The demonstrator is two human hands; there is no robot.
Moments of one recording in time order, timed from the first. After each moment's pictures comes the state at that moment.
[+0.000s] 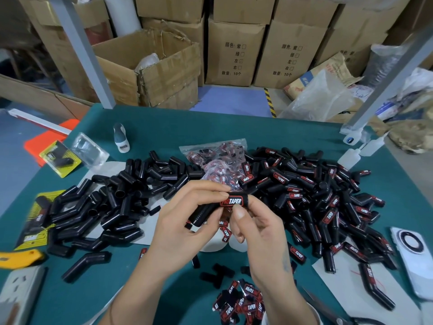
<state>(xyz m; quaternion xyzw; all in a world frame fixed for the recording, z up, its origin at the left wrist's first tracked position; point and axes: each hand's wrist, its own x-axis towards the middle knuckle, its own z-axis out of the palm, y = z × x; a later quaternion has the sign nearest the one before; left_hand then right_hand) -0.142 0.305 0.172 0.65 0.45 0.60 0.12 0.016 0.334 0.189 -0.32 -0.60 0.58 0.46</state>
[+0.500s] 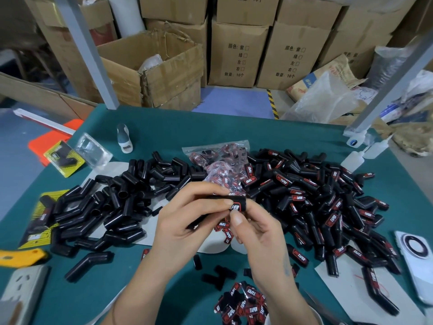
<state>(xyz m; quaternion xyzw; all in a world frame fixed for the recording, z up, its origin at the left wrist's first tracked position) -0.140 0.304 0.174 0.64 0.42 0.63 0.14 0.015 0.332 0.189 -0.30 -0.61 0.58 0.44</state>
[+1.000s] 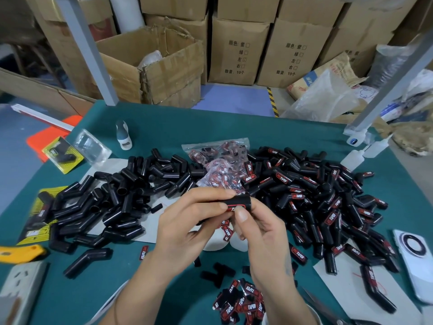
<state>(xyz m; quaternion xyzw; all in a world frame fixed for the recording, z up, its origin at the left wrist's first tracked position) -0.137 0.307 0.167 0.66 0.38 0.64 0.06 0.015 0.330 0.189 -0.31 -0.61 0.56 0.47</state>
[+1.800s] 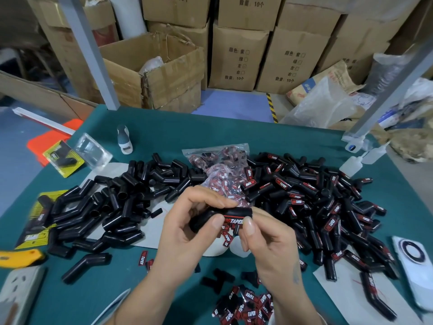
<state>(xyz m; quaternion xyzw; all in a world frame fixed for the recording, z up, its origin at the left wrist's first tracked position) -0.126 0.293 0.175 0.50 0.36 0.71 0.33 0.028 0.337 0.192 -0.30 -0.69 0.47 0.45</state>
